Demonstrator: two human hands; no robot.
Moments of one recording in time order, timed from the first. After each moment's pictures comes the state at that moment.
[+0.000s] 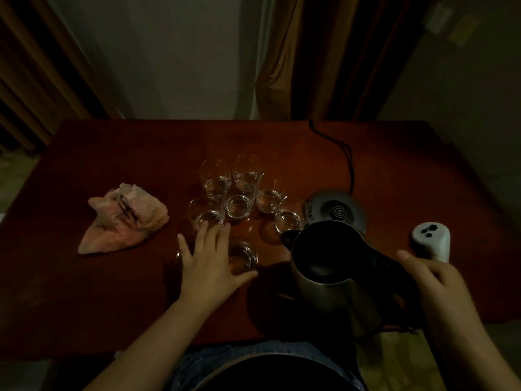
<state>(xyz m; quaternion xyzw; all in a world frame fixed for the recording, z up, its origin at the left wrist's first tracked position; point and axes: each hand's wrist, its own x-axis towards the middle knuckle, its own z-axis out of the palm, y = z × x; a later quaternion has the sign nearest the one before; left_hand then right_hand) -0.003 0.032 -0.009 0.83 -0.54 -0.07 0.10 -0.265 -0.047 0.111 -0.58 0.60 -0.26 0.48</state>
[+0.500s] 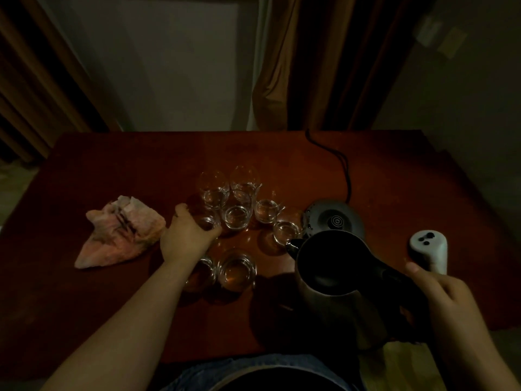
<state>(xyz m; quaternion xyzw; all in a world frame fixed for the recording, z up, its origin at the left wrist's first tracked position) 0.058 -0.023 0.000 0.91 -0.30 -0.14 0.25 -0.275 -0.047 0.115 -0.56 0.64 -0.24 0.46</state>
